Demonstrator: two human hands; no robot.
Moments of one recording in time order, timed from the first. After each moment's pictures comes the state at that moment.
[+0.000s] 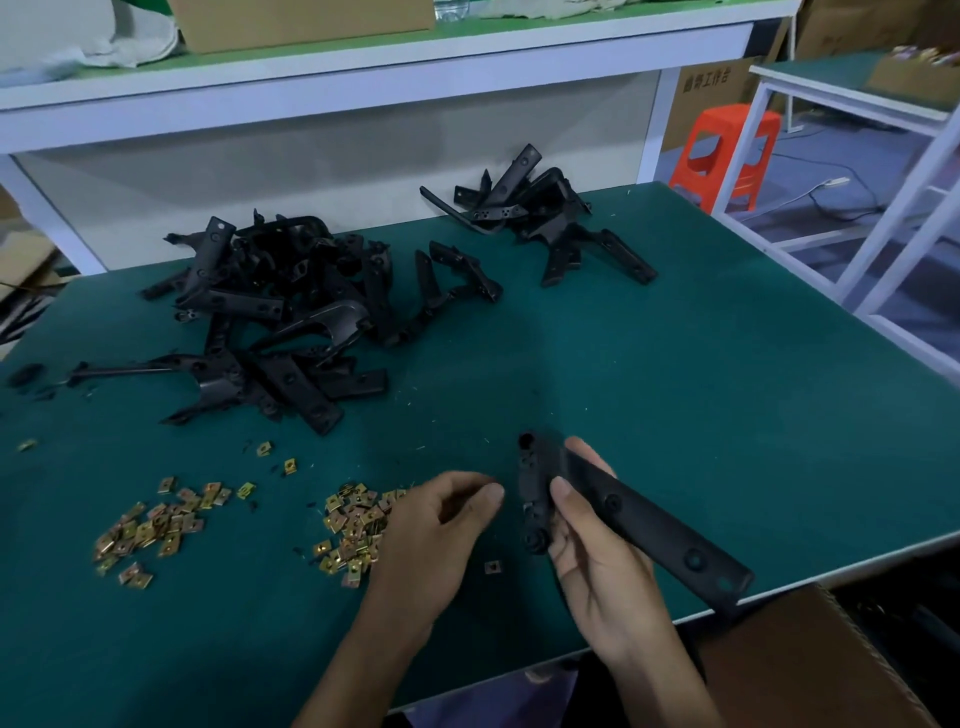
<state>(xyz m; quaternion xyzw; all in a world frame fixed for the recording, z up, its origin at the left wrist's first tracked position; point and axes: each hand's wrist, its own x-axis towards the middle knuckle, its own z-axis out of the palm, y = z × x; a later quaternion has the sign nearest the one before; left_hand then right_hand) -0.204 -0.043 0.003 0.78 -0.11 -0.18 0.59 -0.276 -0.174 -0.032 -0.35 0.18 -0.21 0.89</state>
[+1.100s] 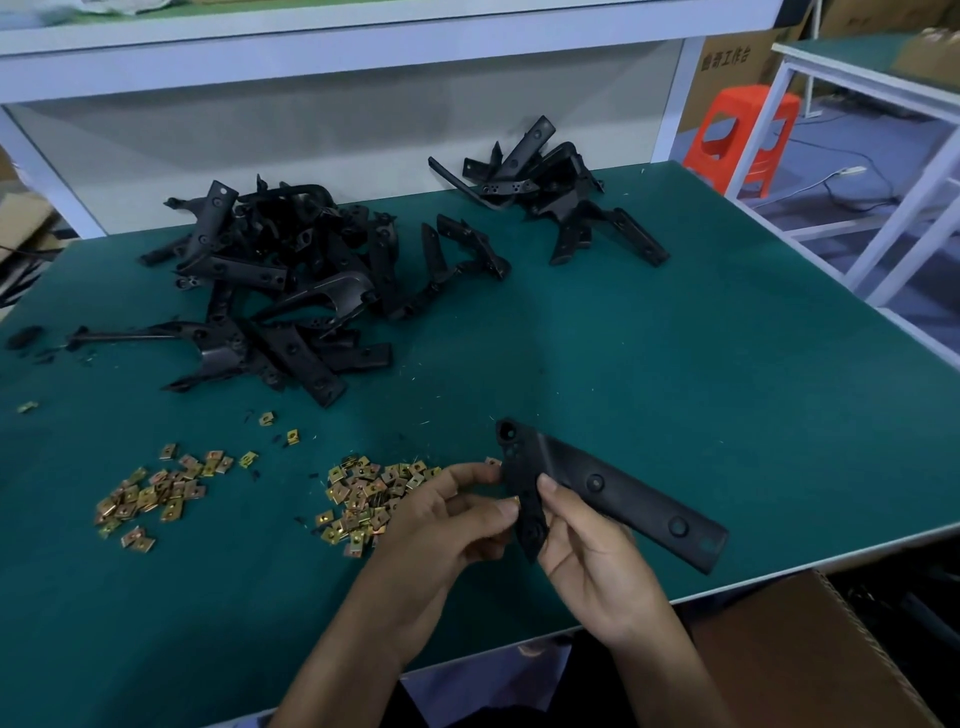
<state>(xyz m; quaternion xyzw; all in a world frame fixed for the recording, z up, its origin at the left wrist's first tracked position) -0.220 -0.033 0.011 0.57 -0.03 -0.35 0.74 -0.279 -0.173 -0.037 -0.37 0.14 -0.06 0.92</state>
